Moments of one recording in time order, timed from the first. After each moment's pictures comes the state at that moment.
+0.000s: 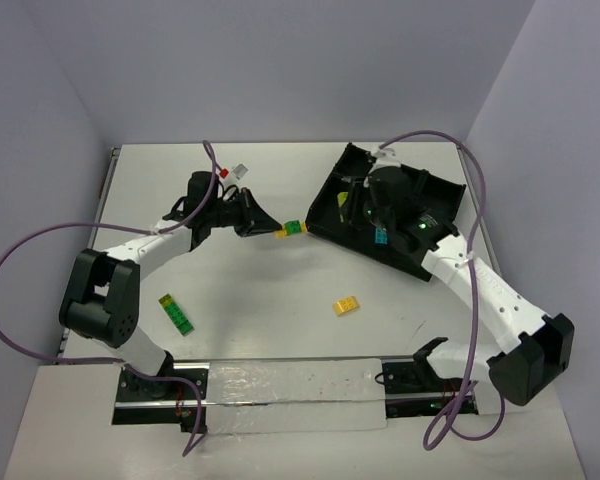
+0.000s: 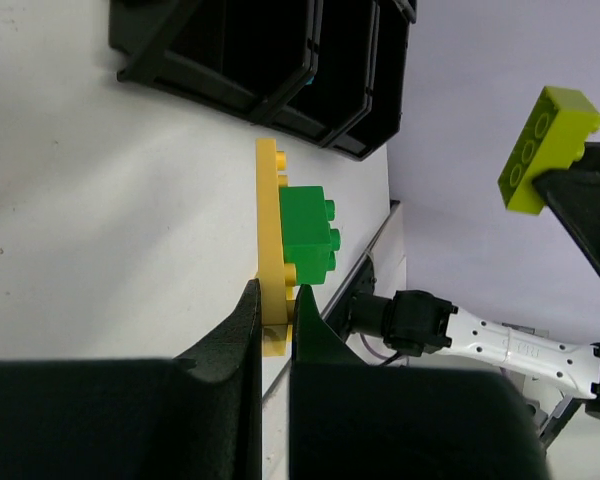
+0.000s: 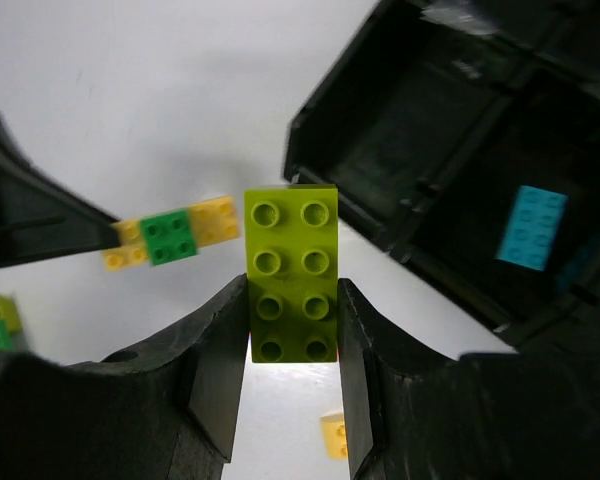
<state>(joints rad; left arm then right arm) -0.37 1.61 0.98 0.09 0.74 -0.83 0.52 1.18 1.14 -0.49 0.17 0.44</state>
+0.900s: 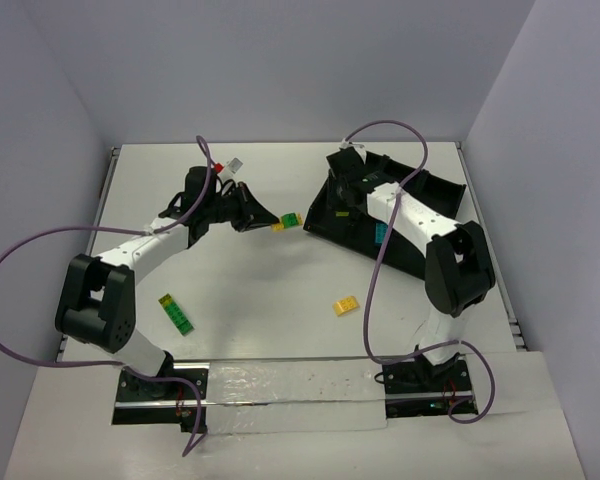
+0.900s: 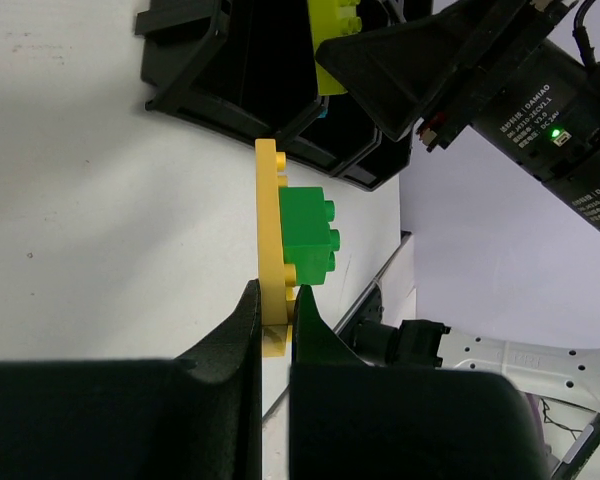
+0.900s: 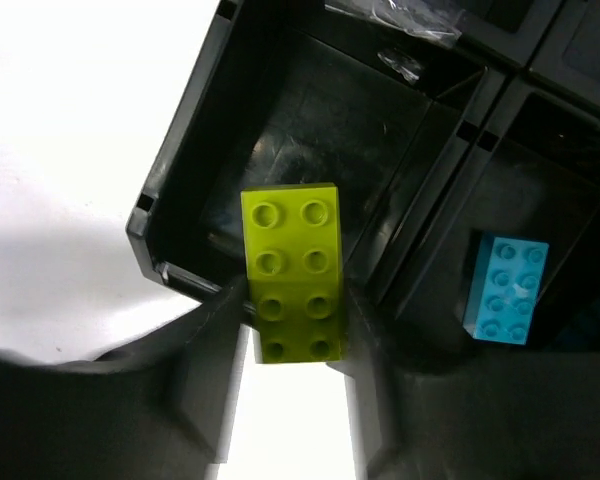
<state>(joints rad) -0.37 1.57 1.02 0.01 0.65 -0.83 0.47 1.78 1.42 -0.51 0.29 0.43</state>
